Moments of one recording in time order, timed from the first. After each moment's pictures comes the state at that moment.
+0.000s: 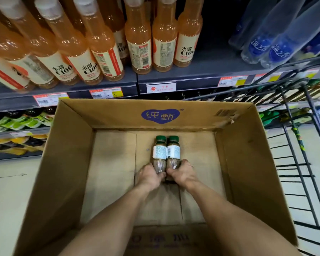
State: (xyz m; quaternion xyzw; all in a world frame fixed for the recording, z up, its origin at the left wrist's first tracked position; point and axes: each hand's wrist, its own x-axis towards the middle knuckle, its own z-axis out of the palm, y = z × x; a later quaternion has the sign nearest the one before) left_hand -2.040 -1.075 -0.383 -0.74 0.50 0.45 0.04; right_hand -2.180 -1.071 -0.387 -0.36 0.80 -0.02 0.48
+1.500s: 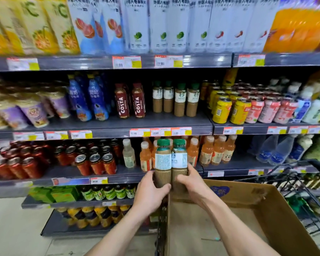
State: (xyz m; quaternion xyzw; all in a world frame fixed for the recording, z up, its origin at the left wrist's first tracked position) left_hand -1.738 -1.039 -0.014 -0.64 0.60 0.32 -0.35; right_hand -1.912 -1.080 -0.031 -0.48 0.47 -0.45 0.59
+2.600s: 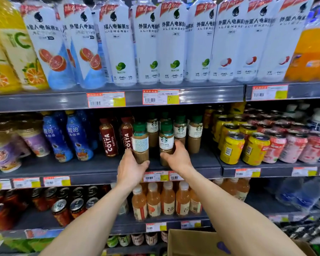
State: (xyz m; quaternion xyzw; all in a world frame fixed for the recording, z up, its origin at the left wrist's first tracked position) left_hand -1.722 -1.275 0.073 -0.71 0.57 0.16 -0.39; right_hand -1.893 -1.327 0.064 -0.61 0.59 -0.44 0.28
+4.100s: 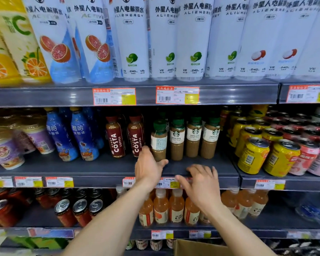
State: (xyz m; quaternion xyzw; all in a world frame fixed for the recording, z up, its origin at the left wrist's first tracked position) left_hand -1.743 -1.319 0.058 -0.71 0.56 0.13 -0.40; right_hand -1.924 -1.297 0.002 -0.72 0.64 -0.27 -0.09
